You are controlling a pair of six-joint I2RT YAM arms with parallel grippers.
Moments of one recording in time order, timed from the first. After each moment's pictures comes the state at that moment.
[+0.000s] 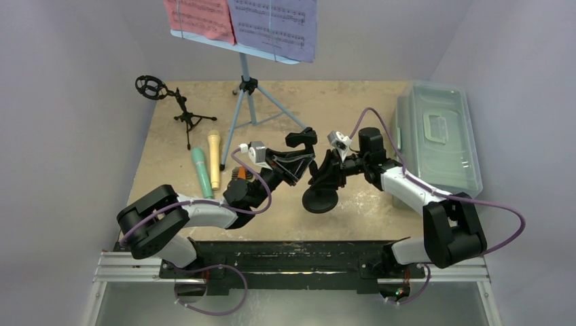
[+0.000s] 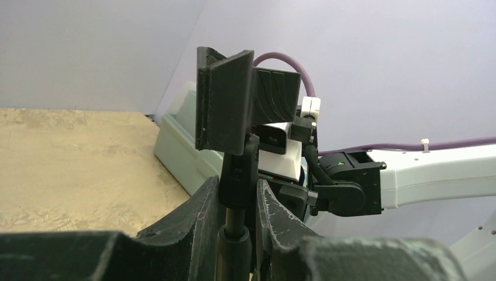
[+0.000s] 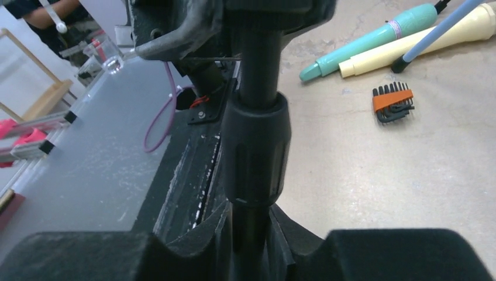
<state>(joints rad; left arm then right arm) -0.95 1.49 0.51 1.45 -0.13 -0.52 0.33 1.38 0.73 0.07 -1.40 -0.23</state>
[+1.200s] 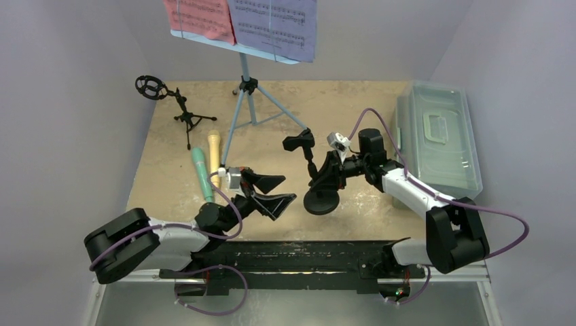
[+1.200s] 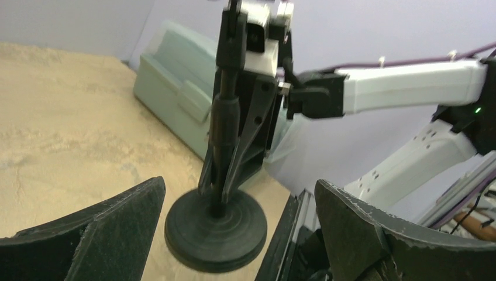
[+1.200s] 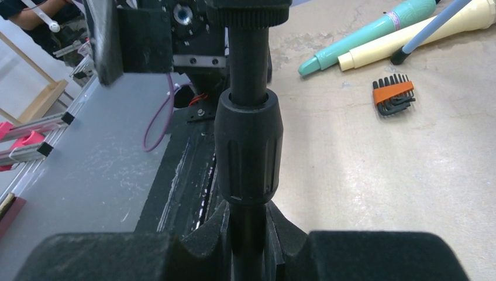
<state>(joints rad) -0.95 1.18 0.12 1.47 -0.01 -0.60 0.33 1.34 0.72 0.05 -1.36 -0.18</state>
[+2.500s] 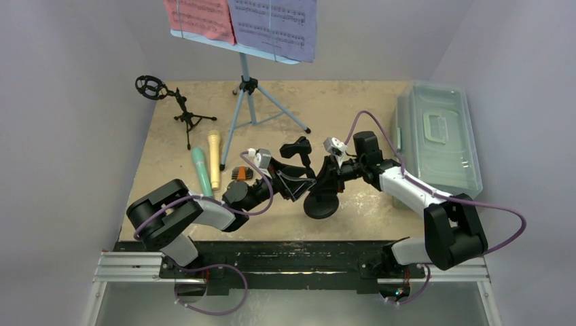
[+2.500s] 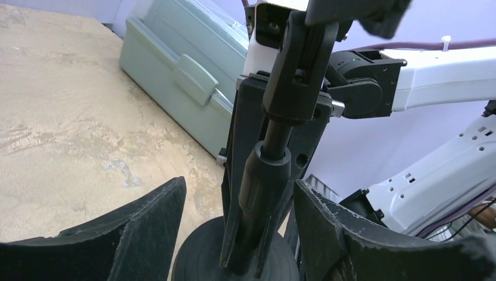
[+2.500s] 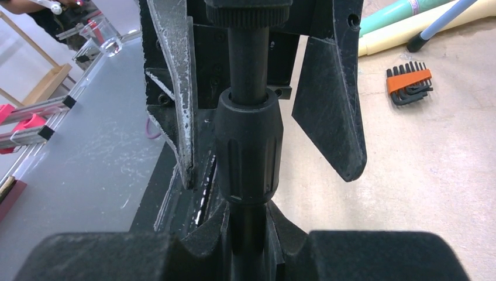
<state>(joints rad) -0.88 1.58 0.39 1.48 0.17 -0.65 0.36 1.37 0.74 -0.09 -1.35 -0.34</state>
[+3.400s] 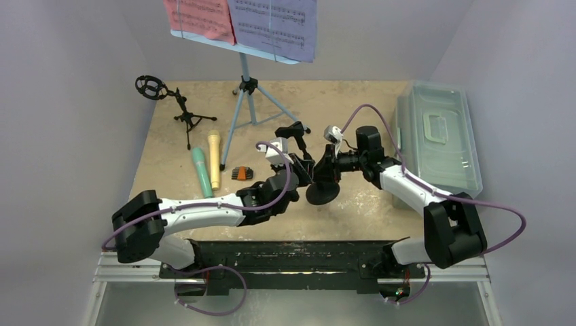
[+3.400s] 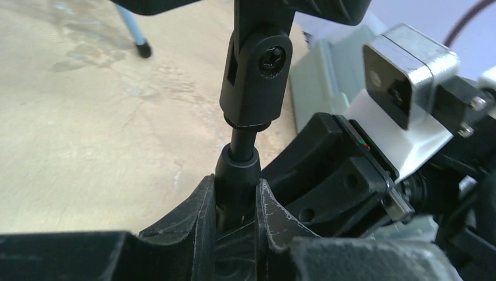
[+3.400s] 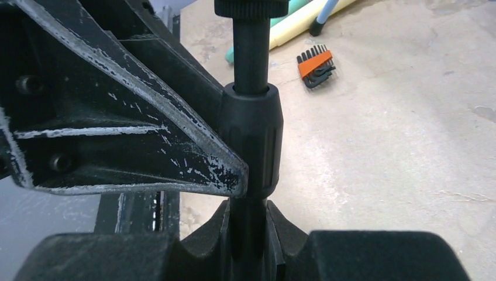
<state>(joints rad) -1.15 1.41 0.80 0.45 -0.72 -0.83 0.35 1.38 0.76 0.04 -1.10 -0.13</state>
